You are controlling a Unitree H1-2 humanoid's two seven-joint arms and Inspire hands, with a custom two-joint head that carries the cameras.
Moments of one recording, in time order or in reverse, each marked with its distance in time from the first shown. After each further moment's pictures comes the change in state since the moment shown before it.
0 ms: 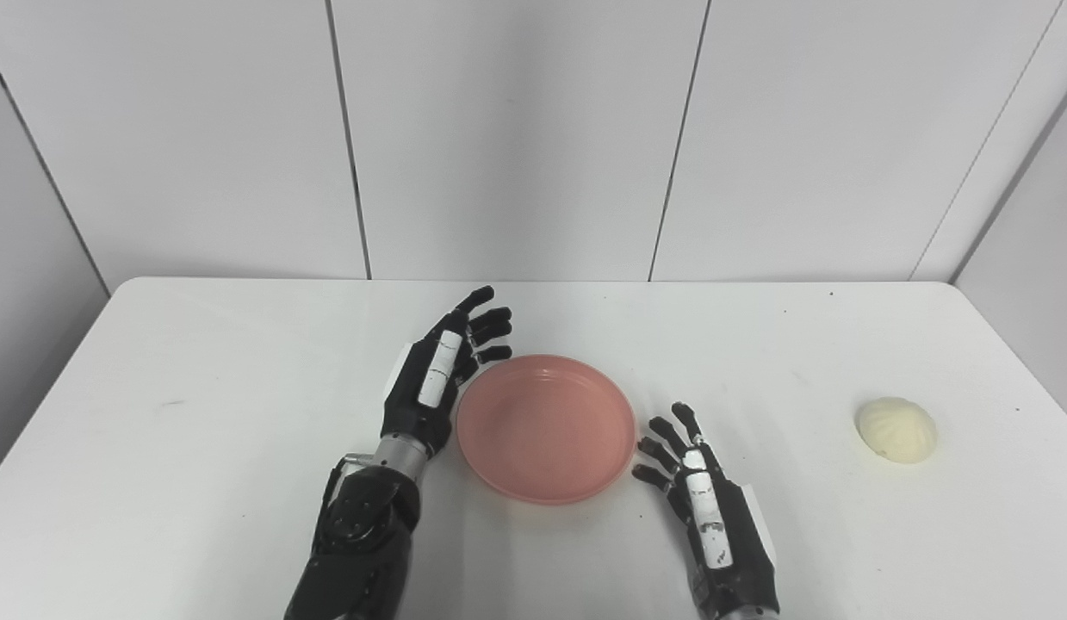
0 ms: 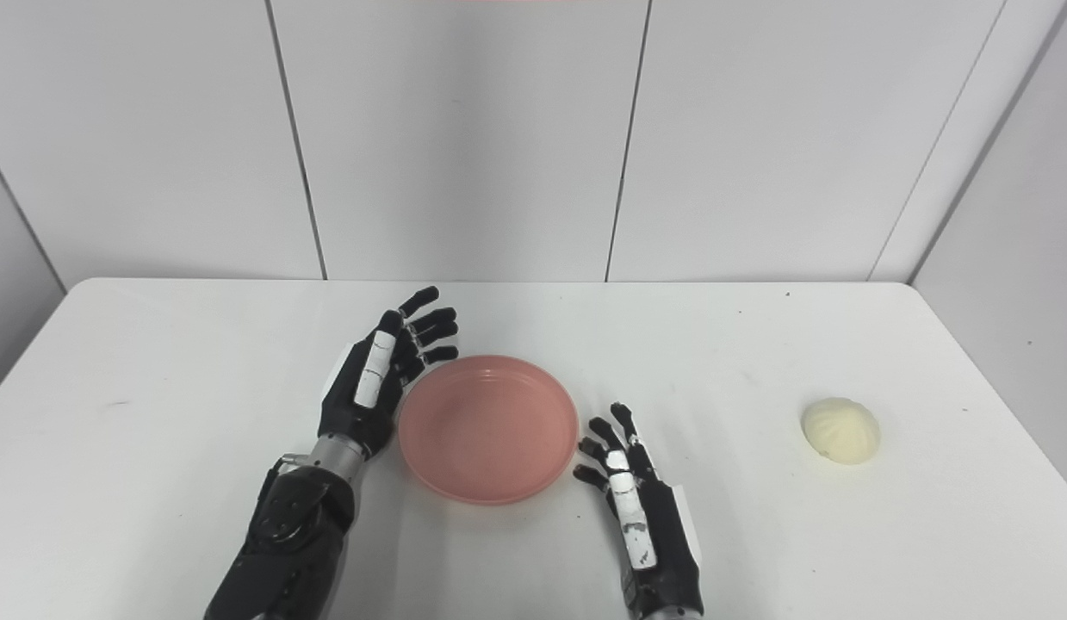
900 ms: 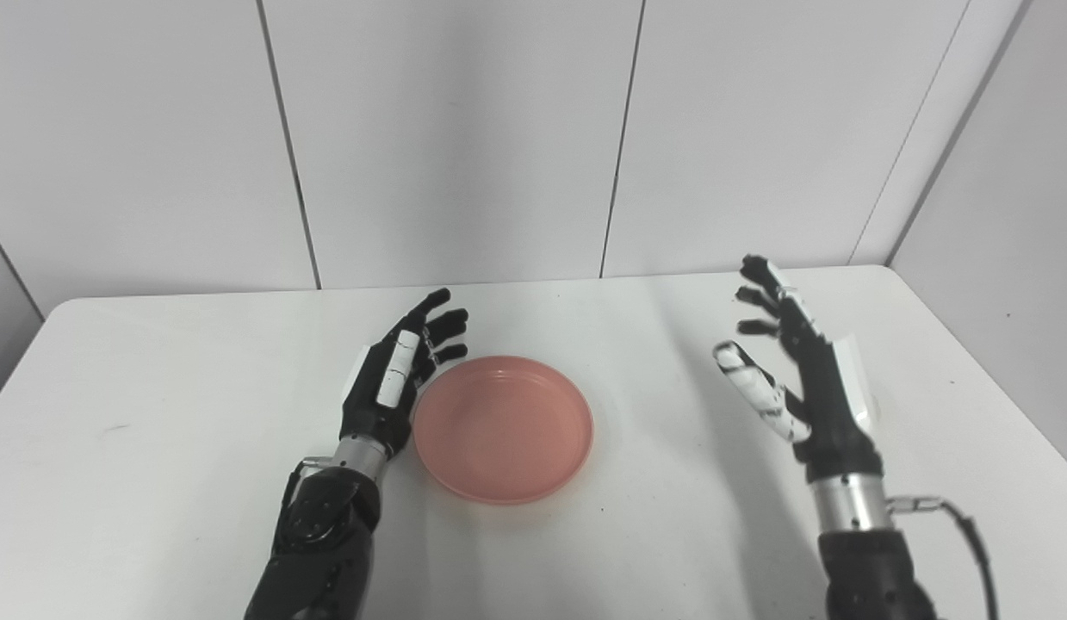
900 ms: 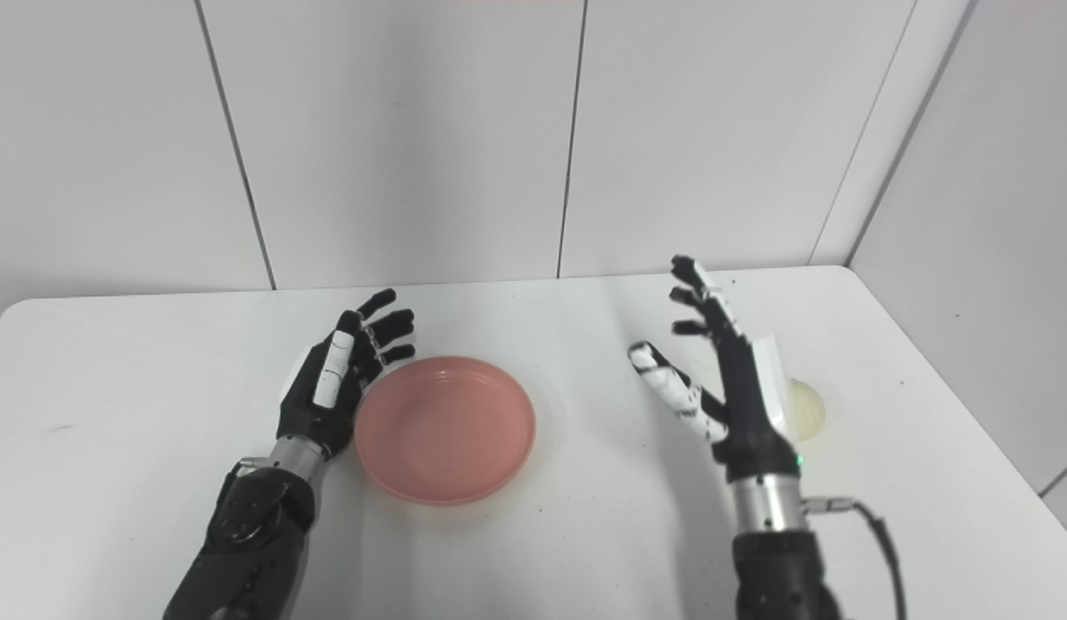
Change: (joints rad) left arm -0.082 0.015 0.017 0.161 -0.003 -0.053 -0.030; right arm -0.182 -0.310 -0.168 -0.276 -0.548 0.205 0.027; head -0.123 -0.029
